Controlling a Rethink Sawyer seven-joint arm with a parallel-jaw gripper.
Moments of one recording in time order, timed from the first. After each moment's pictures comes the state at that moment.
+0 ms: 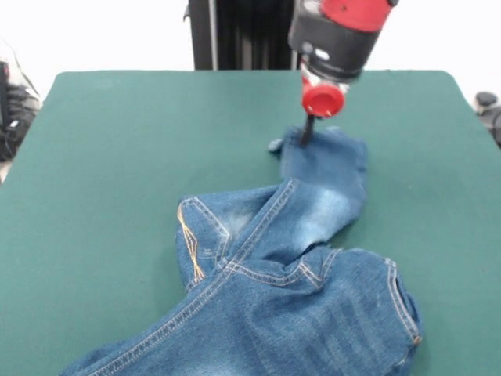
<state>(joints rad) 0.10 -0.48 -0.21 1.66 -0.15 0.41 0.45</state>
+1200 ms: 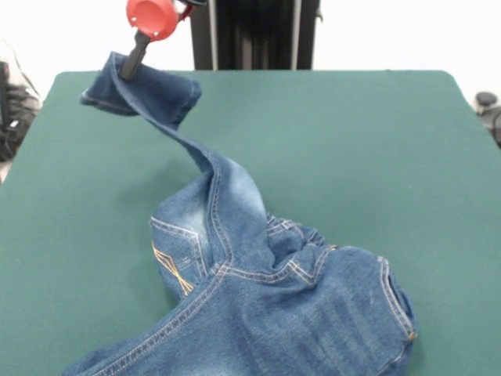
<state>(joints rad) -0.01 -0.59 -0.40 1.50 -0.39 0.54 0.45</state>
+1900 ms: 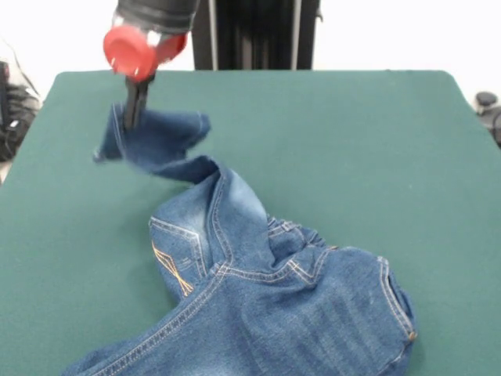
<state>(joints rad) -0.38 -0.65 0.03 1.53 -0.36 0.52 0.43</state>
